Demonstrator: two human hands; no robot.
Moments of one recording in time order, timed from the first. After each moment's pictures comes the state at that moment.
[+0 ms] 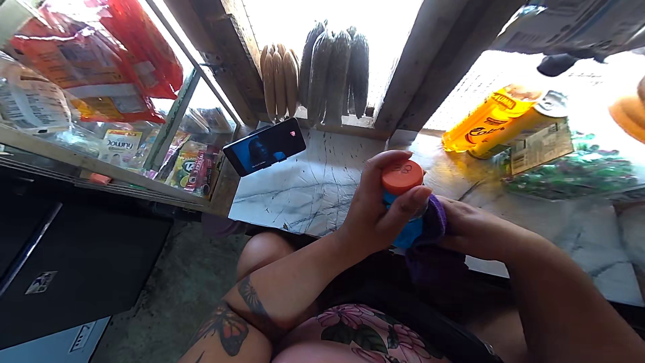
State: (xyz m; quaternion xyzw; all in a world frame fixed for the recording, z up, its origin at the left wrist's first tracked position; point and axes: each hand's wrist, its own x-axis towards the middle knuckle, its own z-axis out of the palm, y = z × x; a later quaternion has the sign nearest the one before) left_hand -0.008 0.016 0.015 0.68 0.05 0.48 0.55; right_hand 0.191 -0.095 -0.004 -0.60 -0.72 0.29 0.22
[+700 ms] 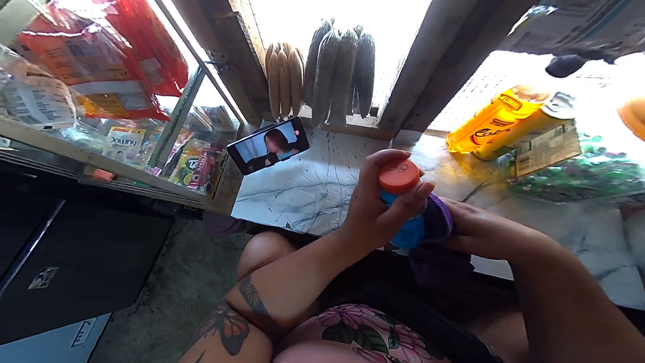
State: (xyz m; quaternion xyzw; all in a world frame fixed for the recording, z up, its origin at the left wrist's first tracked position) left_hand -0.009 0.018 0.018 0.65 0.05 0.50 0.57; right_hand 0.201 -0.092 -0.011 -0.56 -0.73 0.31 0.23
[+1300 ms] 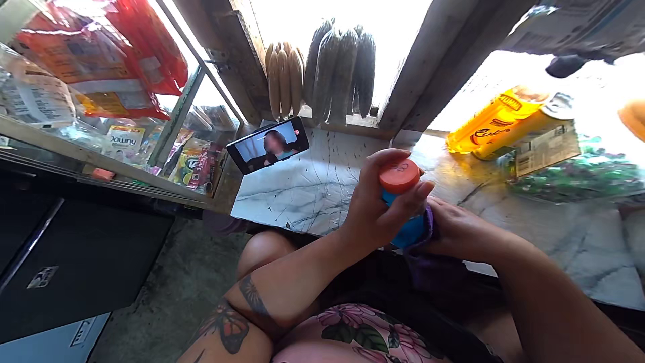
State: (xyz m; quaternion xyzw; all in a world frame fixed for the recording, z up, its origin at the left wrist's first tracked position) left_hand -0.008 0.017 0.018 0.65 0.06 0.50 0.57; right_hand 0.178 -0.087 -0.013 -0.62 -0.70 0.30 0.21
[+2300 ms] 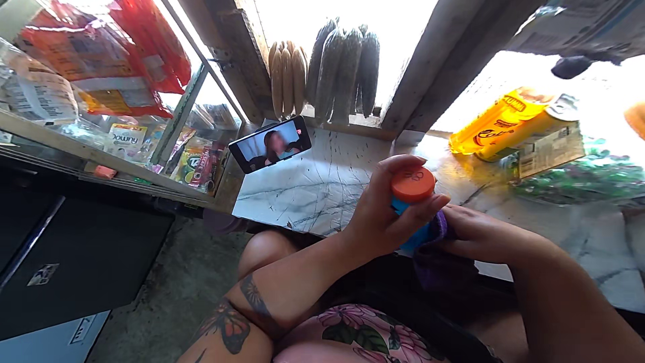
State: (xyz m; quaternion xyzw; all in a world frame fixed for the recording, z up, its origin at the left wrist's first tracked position) left_hand -0.011 0.013 0.017 0.68 0.04 0.48 0.55; right_hand 0.196 -0.093 -0.009 -0.55 -0.74 0.32 0.22
